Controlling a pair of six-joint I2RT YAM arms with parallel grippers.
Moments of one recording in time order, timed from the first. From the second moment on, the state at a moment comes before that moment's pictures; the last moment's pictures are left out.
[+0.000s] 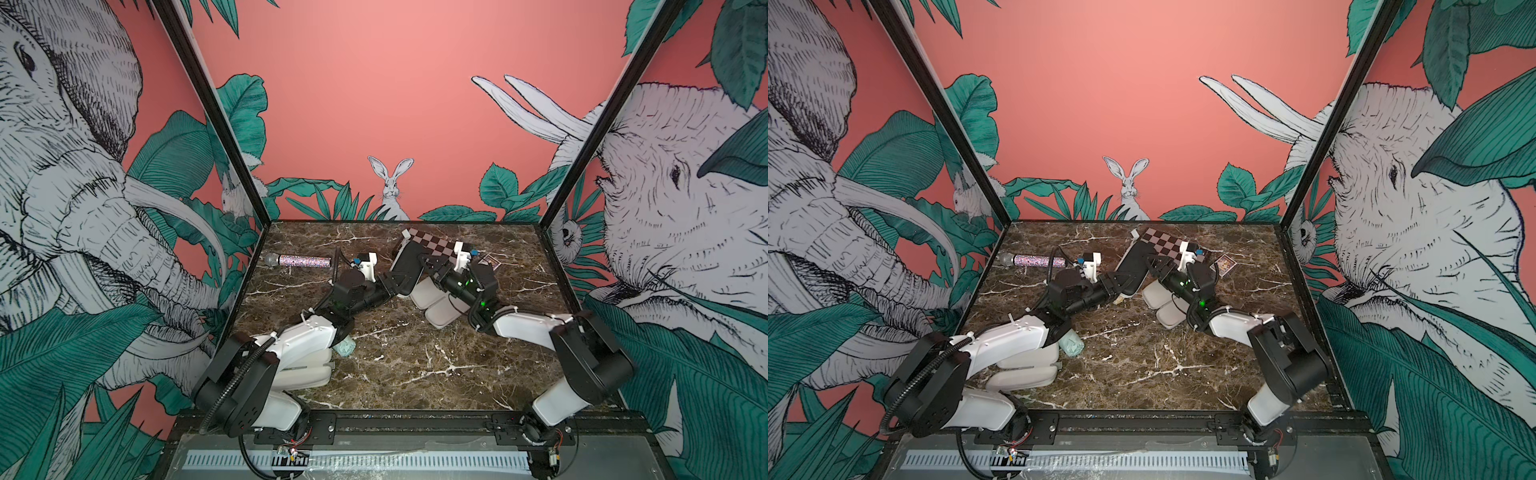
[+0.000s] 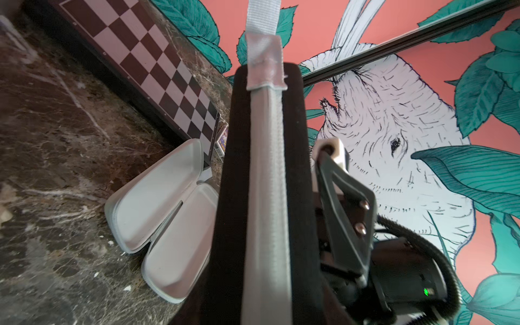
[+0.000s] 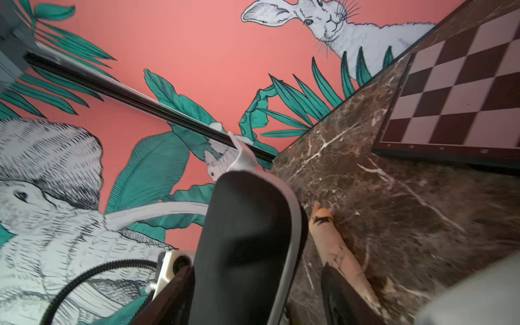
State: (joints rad) left arm -0.61 1.40 0.67 0.54 0.33 -1.13; right arm 0.54 1.53 0.69 0.77 -0.28 1.08
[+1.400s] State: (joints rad) left arm -0.62 1.44 0.72 0.50 0.29 -1.13; right arm 0.87 1.45 0.69 0.49 0.03 0.18
